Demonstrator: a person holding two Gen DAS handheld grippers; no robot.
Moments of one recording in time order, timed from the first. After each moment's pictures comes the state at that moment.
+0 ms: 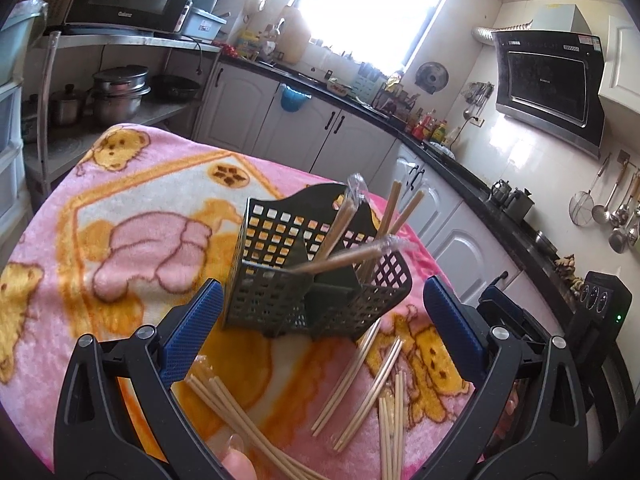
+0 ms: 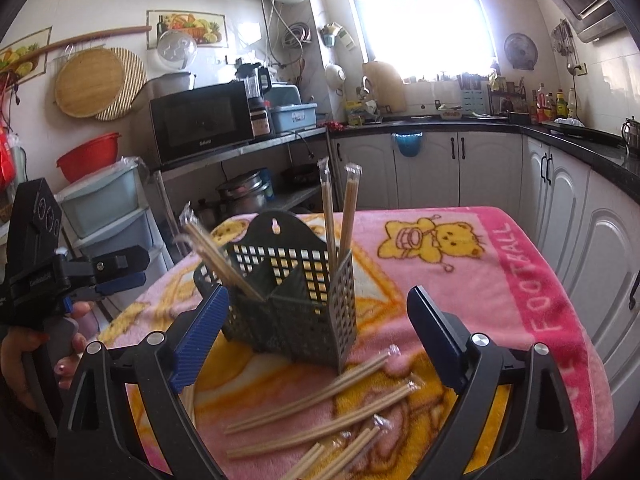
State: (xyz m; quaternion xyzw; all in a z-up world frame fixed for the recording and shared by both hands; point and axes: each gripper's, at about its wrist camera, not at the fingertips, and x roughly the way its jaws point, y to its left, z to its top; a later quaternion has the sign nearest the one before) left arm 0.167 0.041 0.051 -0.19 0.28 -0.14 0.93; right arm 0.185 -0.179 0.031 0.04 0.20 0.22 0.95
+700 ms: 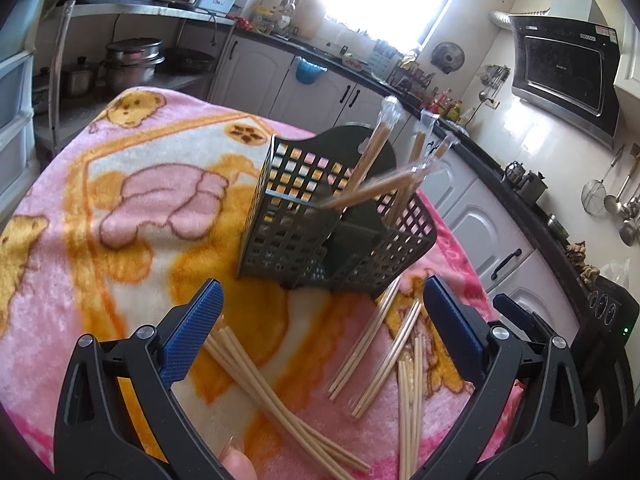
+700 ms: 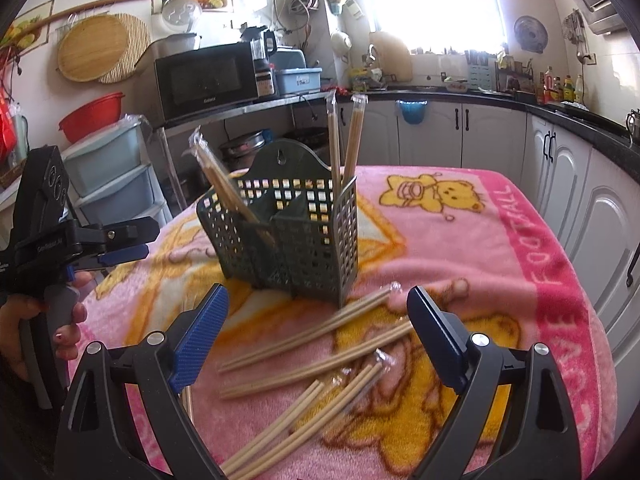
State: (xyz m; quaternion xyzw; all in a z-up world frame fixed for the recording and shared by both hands) left arm 0.152 0.040 0.014 -0.19 0.33 -0.12 0.92; right arm 0.163 -0.179 -0.005 0.01 0.26 0.23 0.94
